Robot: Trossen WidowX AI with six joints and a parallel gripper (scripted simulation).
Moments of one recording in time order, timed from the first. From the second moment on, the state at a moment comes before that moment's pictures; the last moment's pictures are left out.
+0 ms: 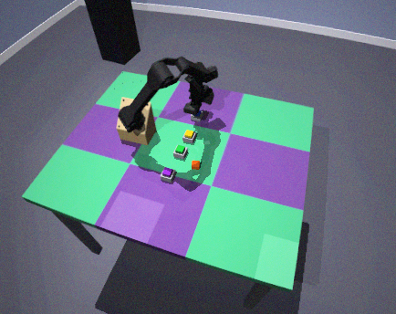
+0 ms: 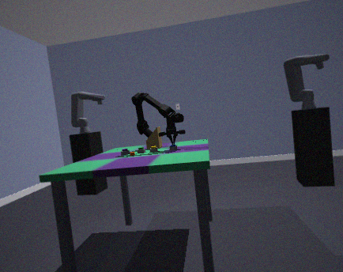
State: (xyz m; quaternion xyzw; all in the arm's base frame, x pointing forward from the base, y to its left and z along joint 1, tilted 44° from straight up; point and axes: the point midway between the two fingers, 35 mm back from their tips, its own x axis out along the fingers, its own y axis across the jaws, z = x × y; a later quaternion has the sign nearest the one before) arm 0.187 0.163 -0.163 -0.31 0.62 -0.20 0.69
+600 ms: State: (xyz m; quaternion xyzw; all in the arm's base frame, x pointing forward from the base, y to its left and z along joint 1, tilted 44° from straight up) arm 0.187 0.162 -0.163 -0.31 0.62 -0.20 0.69
